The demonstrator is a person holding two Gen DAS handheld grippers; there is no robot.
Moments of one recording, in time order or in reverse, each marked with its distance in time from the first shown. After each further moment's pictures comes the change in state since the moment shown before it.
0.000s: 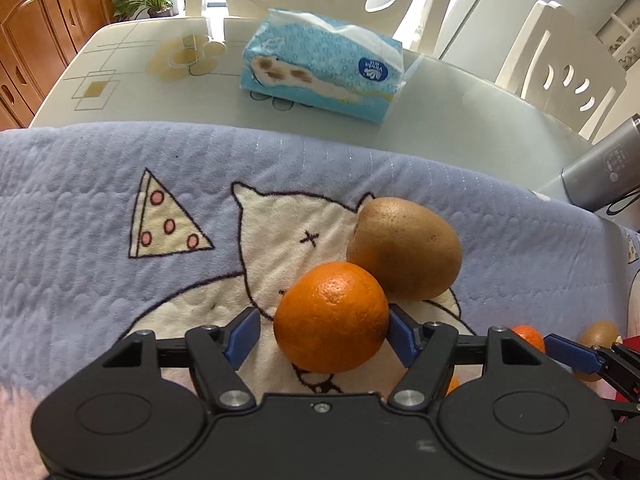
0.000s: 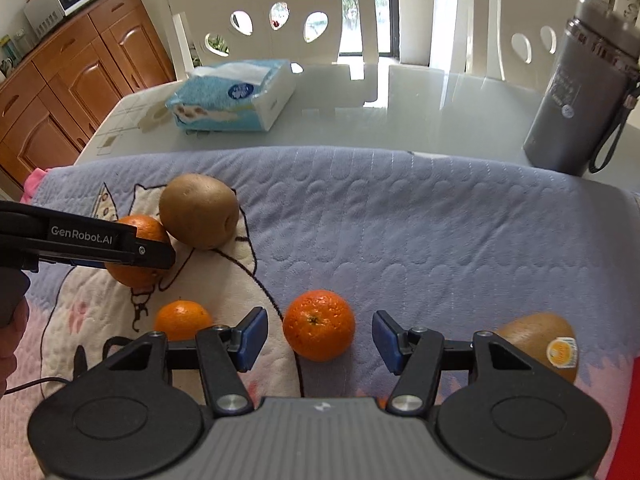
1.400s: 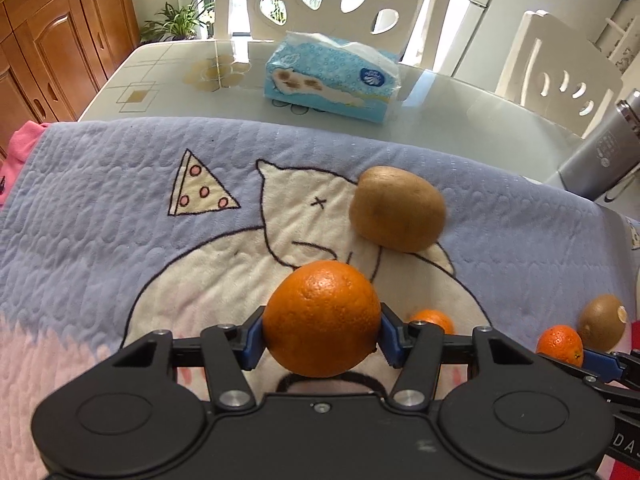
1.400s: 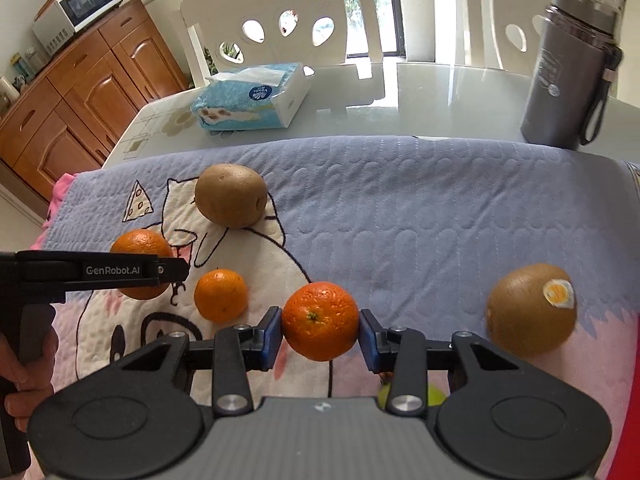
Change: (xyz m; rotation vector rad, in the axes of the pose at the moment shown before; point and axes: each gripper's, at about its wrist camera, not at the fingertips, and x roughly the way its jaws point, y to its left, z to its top) left arm -0.037 -0.013 -0.050 -0.007 -0.108 0.075; right arm -0.038 -0.002 -0.027 0.046 -0.021 0.066
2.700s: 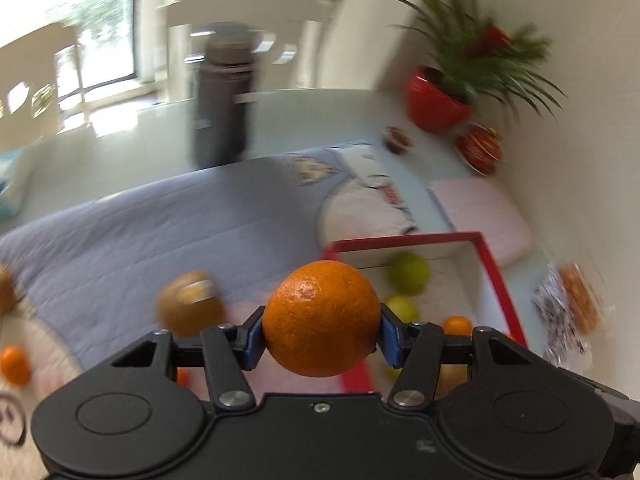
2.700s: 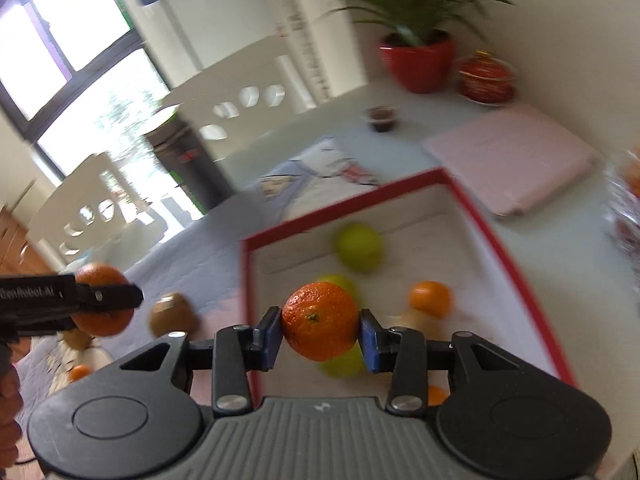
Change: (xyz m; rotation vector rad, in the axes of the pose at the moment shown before) left arm -0.085 -0.315 -0.048 0.439 0.013 -0.416; right arm -0.196 -0.244 -0.144 0.561 -0.311 -0.239
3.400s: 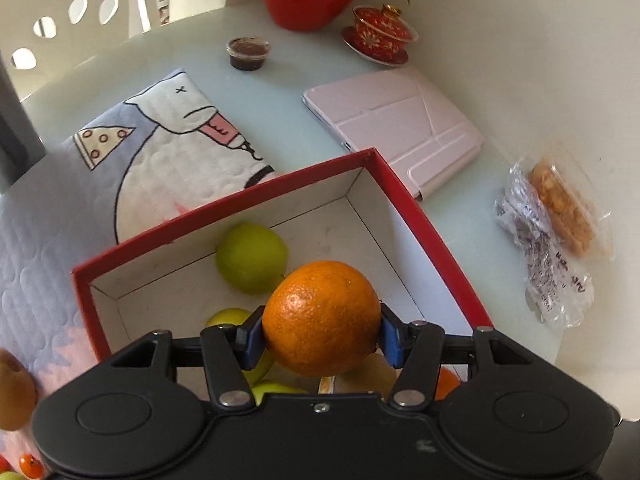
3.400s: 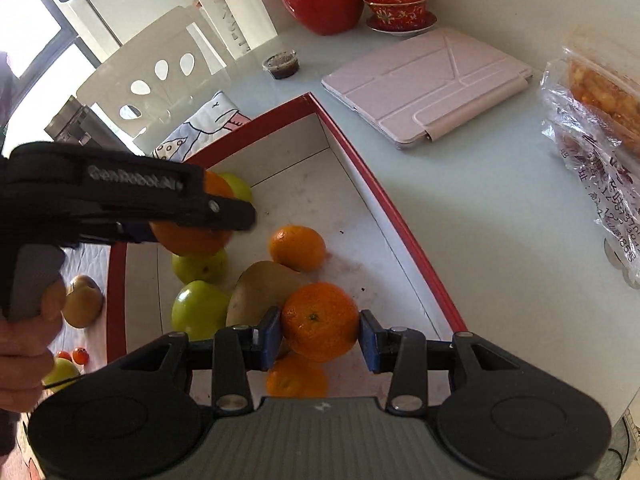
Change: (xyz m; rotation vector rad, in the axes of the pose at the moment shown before) left arm 0.132 -0.119 0.010 0.258 0.224 -0.112; right arm 0.036 -0.090 -0.020 0.110 0.117 -0.078
